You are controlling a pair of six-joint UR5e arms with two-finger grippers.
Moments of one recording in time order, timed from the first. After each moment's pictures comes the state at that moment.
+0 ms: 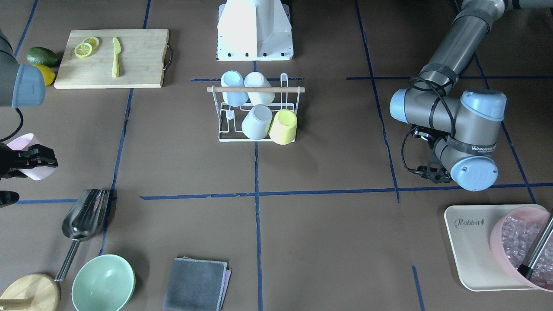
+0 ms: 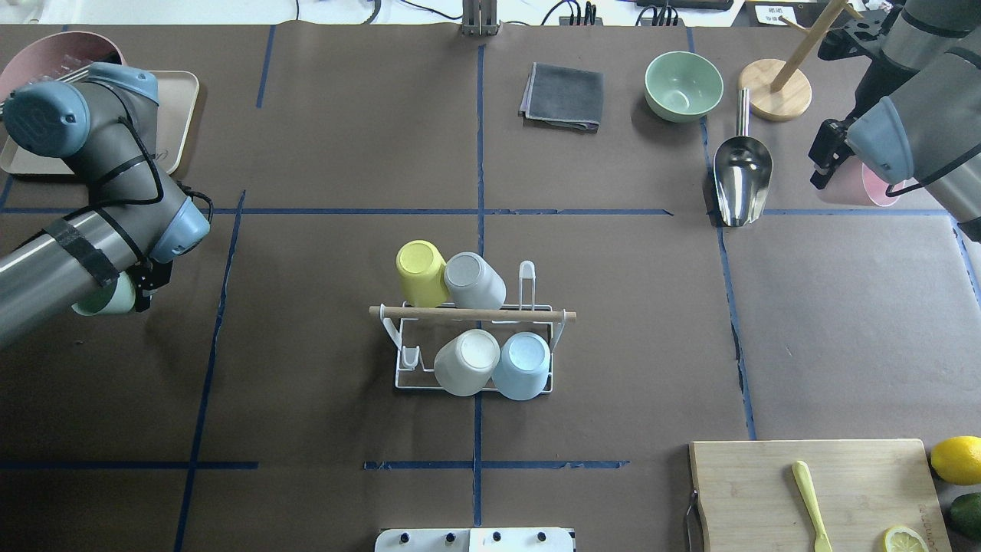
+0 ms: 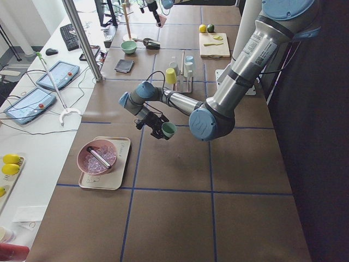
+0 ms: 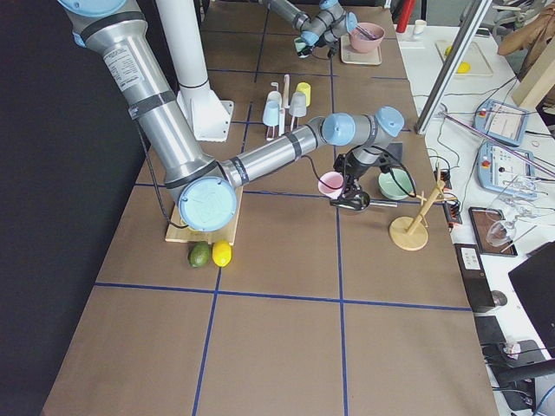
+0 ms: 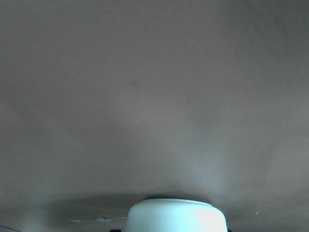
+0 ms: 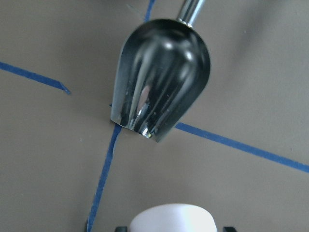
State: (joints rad) left arm -0.94 -2.15 -1.33 -0.73 -2.32 0.19; right arm 1.16 -1.10 1.55 -1.93 2.39 0.01
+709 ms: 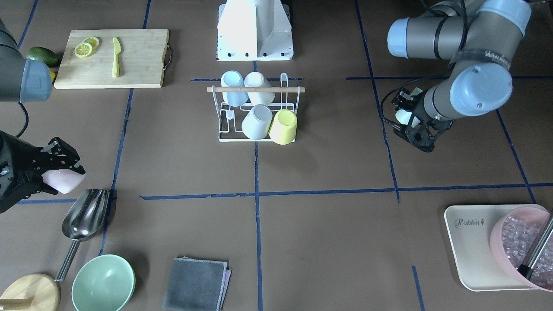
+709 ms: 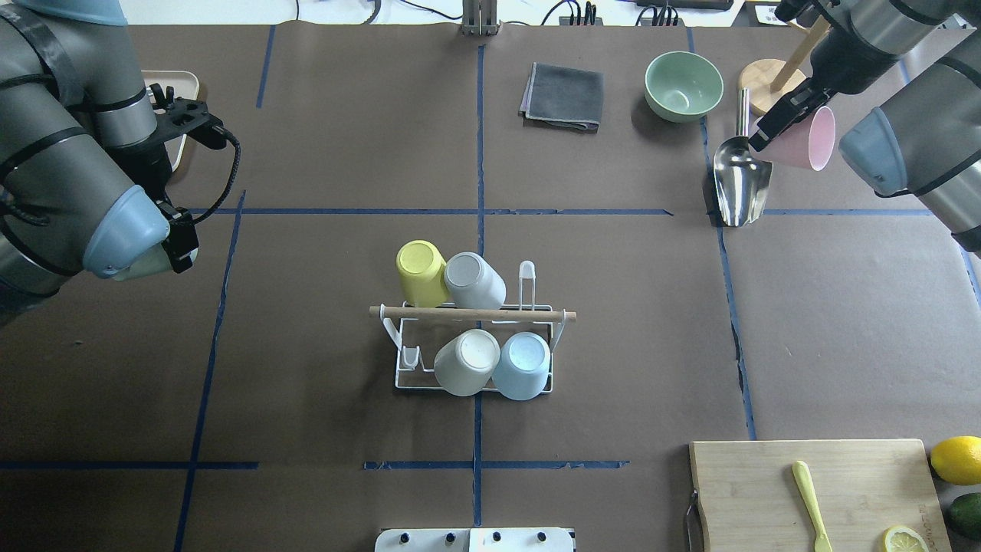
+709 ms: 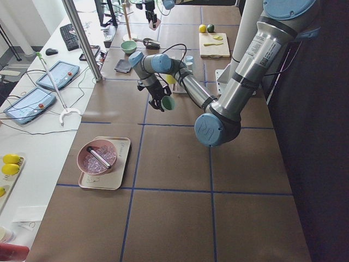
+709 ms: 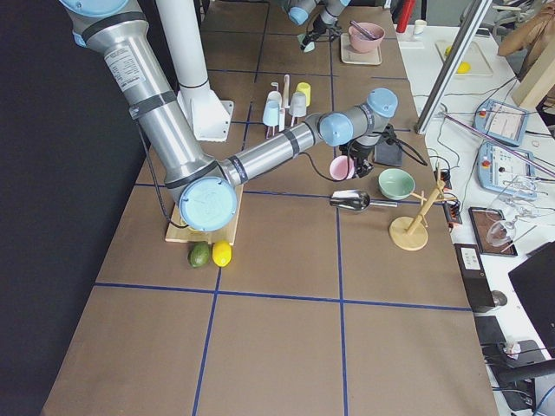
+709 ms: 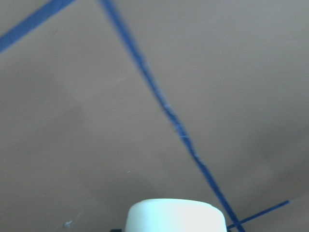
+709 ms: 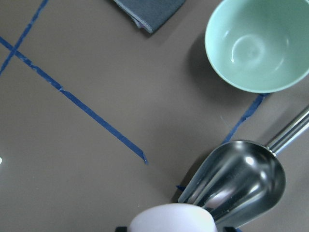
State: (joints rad) left arm -0.95 -2.08 -1.82 -0.90 -2.34 0.18; right arm 1.15 -1.10 1.57 -1.52 2.45 0.01
